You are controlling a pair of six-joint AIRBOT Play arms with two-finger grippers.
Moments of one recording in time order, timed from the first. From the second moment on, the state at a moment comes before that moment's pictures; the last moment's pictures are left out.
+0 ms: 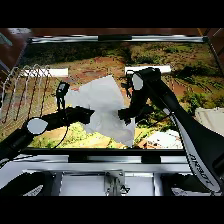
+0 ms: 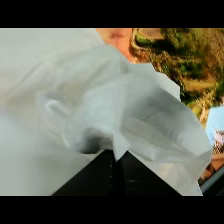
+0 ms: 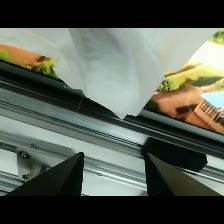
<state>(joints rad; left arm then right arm) -0.50 -0.94 0.69 0.77 -0.42 -1.14 0.54 -1.50 1.52 -1.39 1.74 1.80</state>
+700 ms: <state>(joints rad) -0.46 -0.94 0.68 0.77 -0.29 -1.09 0.59 -1.09 0.81 -1.30 1.11 2.19</state>
